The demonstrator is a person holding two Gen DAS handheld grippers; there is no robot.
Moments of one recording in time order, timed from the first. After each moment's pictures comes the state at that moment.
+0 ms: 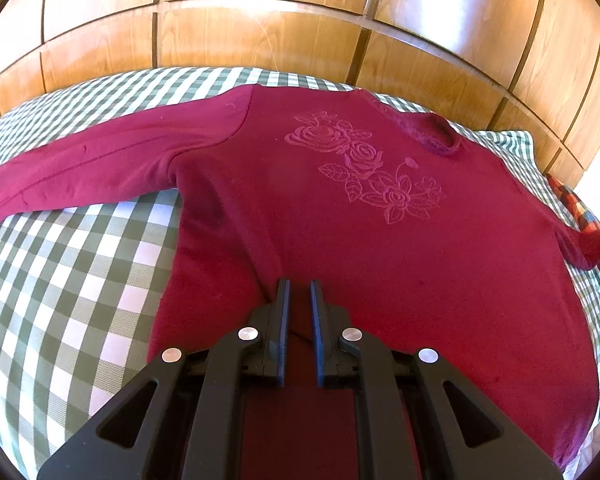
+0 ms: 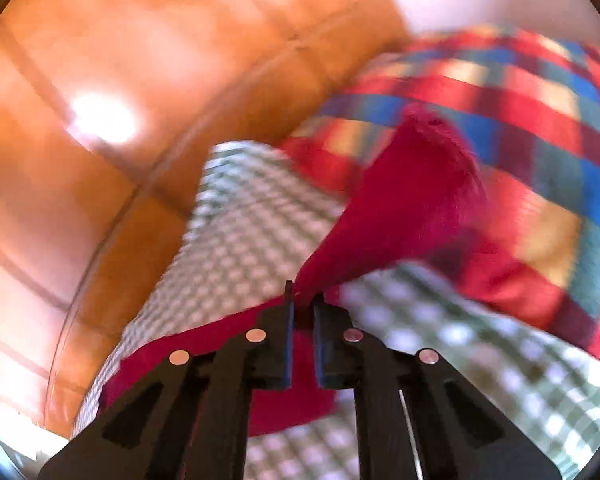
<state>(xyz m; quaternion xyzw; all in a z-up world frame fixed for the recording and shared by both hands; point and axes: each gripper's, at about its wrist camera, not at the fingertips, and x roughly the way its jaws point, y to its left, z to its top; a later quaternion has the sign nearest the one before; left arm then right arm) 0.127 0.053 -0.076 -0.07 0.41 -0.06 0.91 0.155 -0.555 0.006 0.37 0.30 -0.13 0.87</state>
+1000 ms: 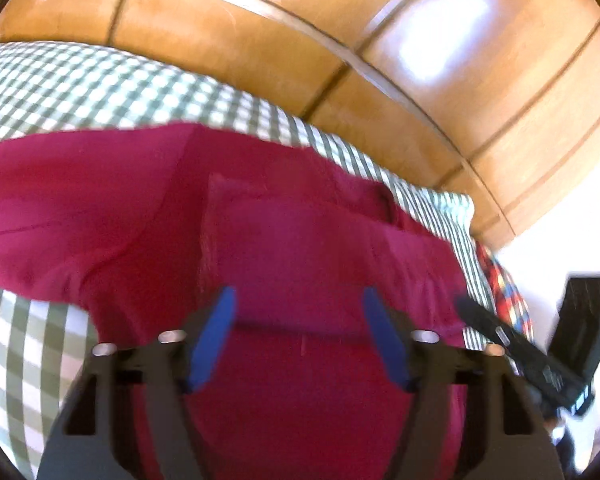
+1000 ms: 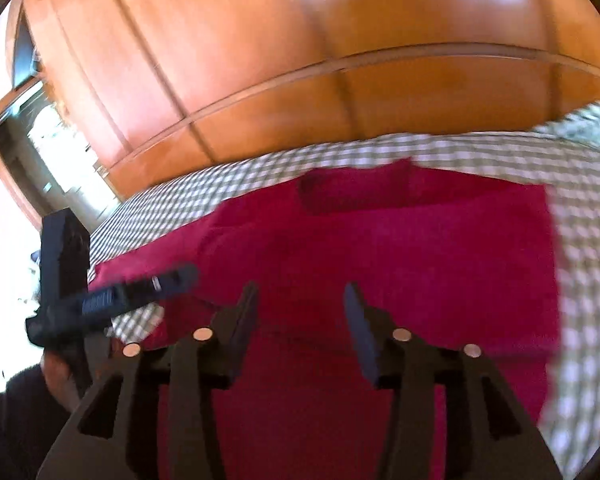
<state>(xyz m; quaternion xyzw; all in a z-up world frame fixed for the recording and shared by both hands) 0.215 0.070 -0.033 -0.23 0.41 -0.15 0.87 0.196 -0.213 0.010 0.12 0.38 0.22 0.89</state>
